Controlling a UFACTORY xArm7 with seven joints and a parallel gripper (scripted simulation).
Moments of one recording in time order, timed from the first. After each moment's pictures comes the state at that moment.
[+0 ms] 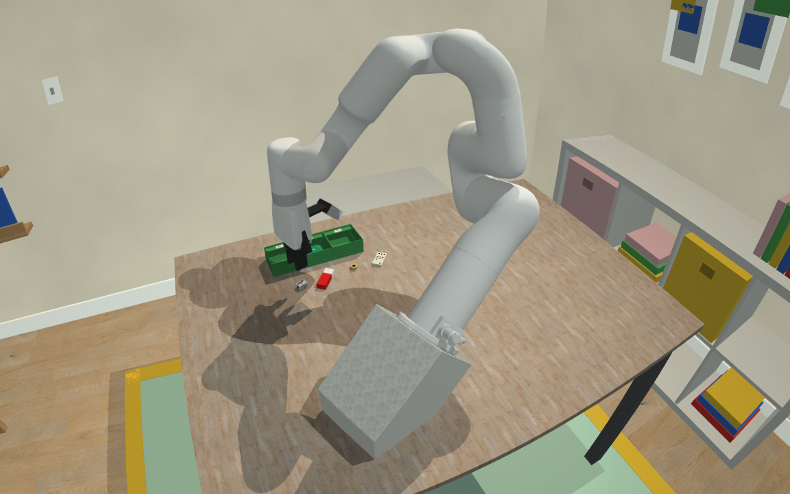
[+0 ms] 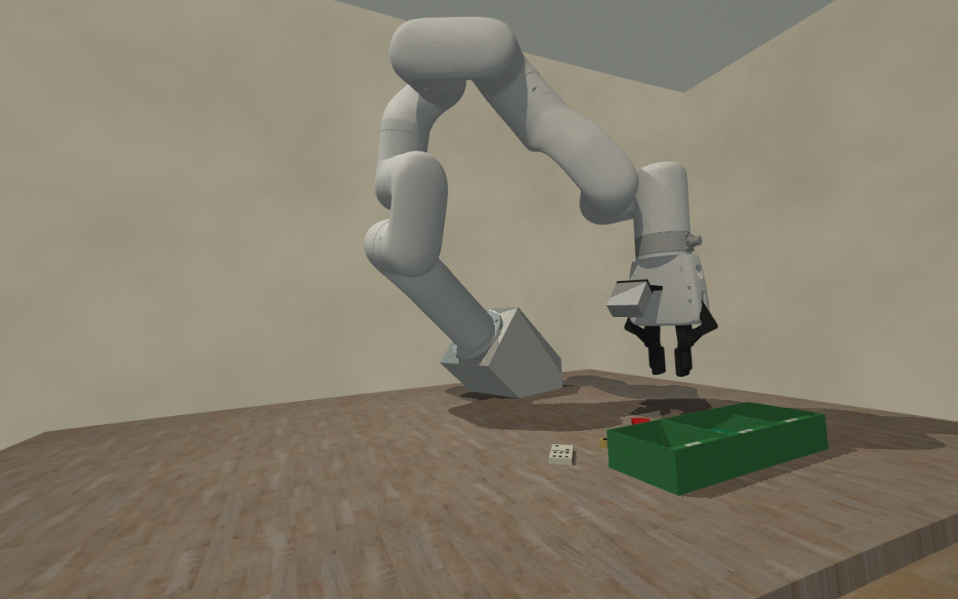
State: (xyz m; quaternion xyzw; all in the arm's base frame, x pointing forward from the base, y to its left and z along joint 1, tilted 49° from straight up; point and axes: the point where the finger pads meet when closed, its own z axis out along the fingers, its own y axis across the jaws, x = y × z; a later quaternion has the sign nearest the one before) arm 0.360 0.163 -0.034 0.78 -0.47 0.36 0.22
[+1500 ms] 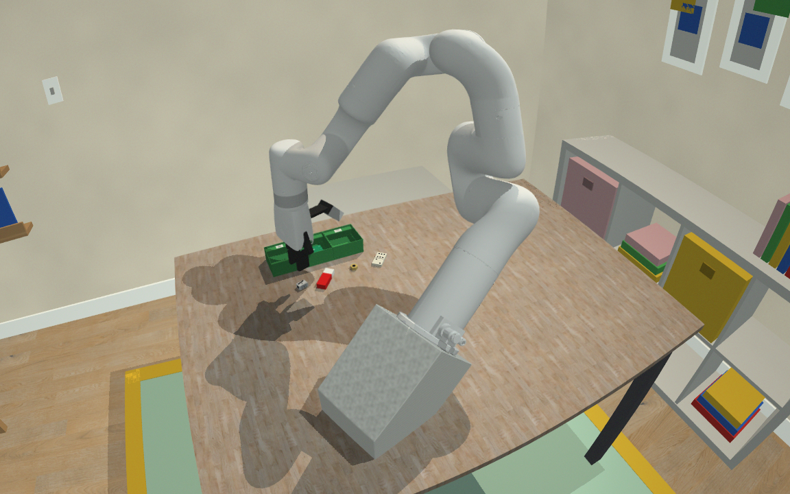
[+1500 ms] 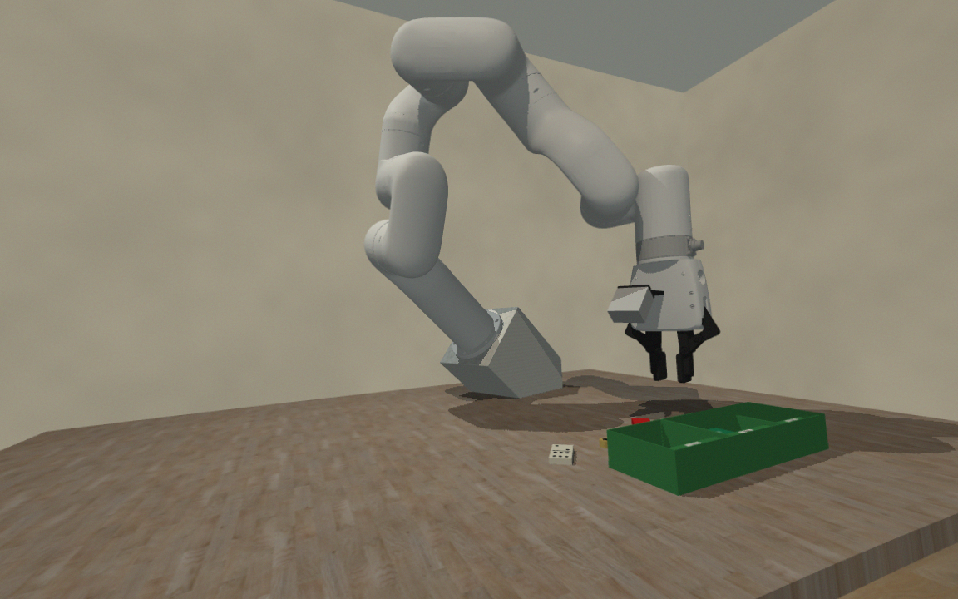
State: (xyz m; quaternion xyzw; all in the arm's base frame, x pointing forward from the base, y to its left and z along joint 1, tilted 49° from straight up) arm 0.368 0.156 -0.034 0.78 -0.47 0.36 0.22
